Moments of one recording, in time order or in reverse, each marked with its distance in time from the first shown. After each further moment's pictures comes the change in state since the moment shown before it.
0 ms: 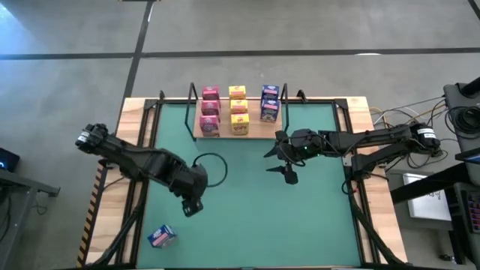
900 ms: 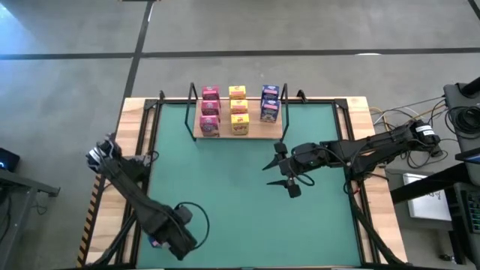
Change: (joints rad) left arm -0.364 0.238 0.000 -0.015 0.209 -0.637; right arm 0.165 0.000 0.000 0.073 0.079 -0.043
